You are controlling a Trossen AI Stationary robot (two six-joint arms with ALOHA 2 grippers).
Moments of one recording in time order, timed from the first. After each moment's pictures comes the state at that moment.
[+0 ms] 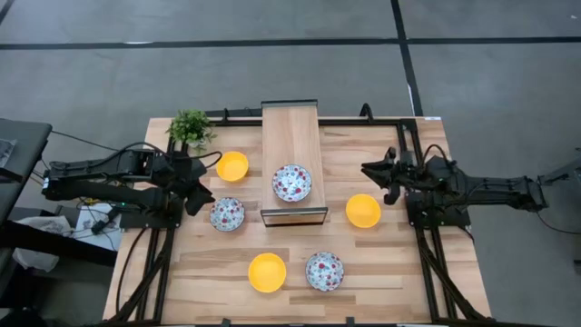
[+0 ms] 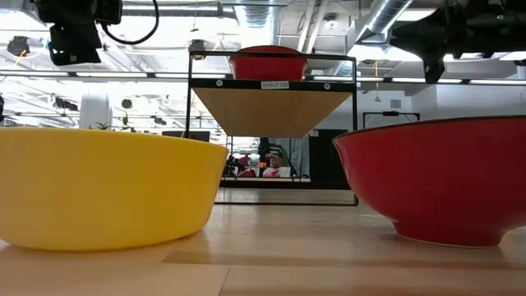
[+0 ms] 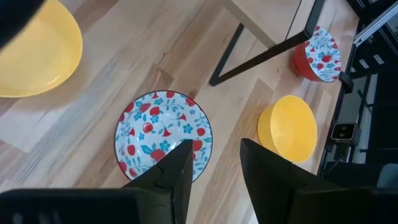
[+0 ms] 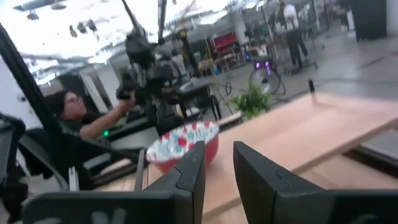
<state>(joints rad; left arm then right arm) 0.01 0.71 0.84 -0.99 0.10 -0.61 -0.09 0.35 0.23 0.18 0.08 0.29</state>
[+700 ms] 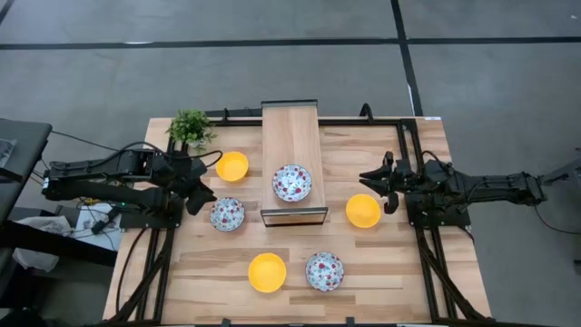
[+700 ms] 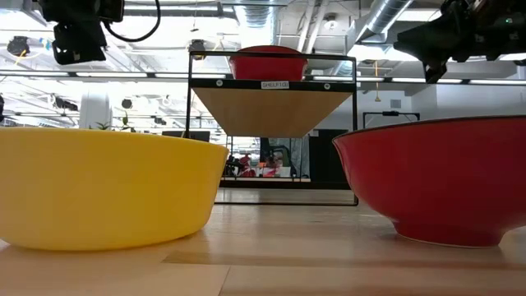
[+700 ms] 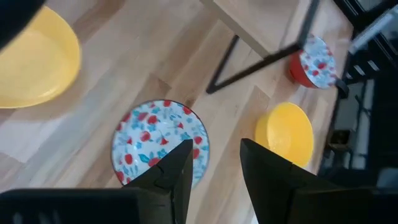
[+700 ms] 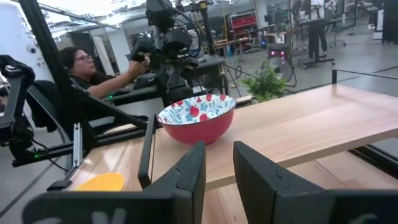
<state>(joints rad) 0.01 0.71 0.84 -0.96 0.07 -0.62 -0.02 0.35 0.23 0.11 0.07 0.15</state>
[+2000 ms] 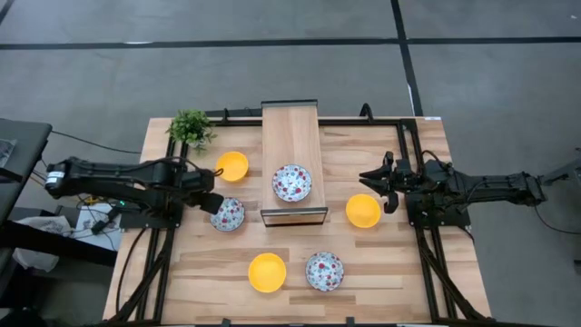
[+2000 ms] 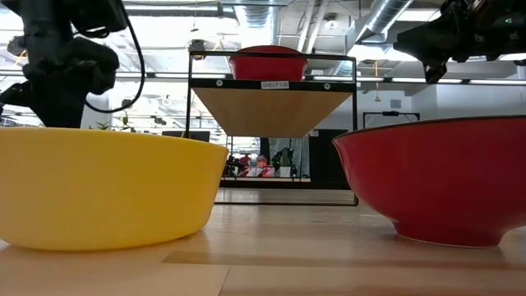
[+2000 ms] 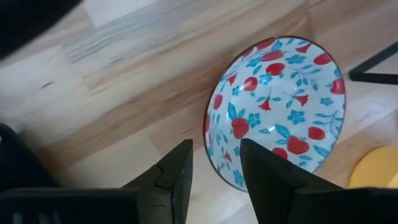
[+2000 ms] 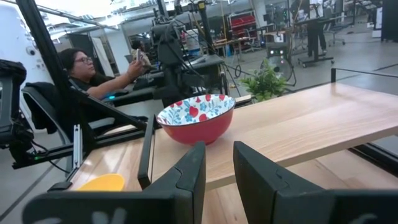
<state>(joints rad) 0.01 0.87 0.61 -1.00 0.02 -1.07 -0.02 0.35 0.23 0.10 0.08 0.16</state>
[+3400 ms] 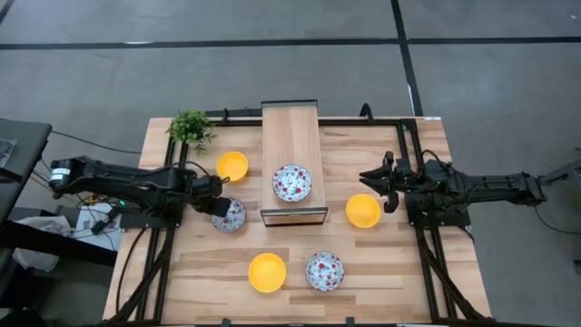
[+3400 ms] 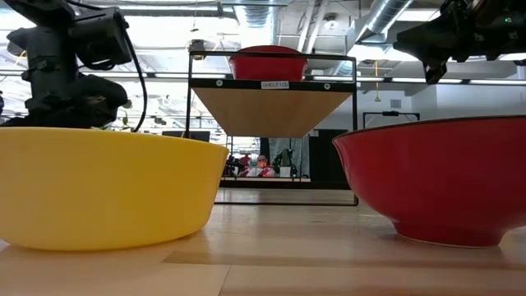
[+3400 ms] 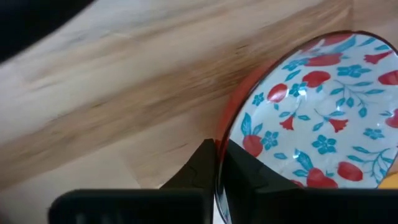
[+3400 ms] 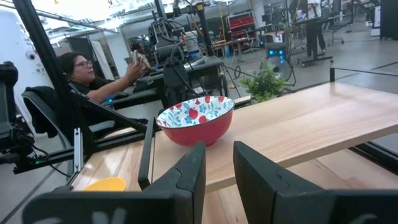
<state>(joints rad) 0.01 1.00 0.44 -0.73 0.08 -1.16 -0.02 0.35 0.23 0.11 0.08 0.18</state>
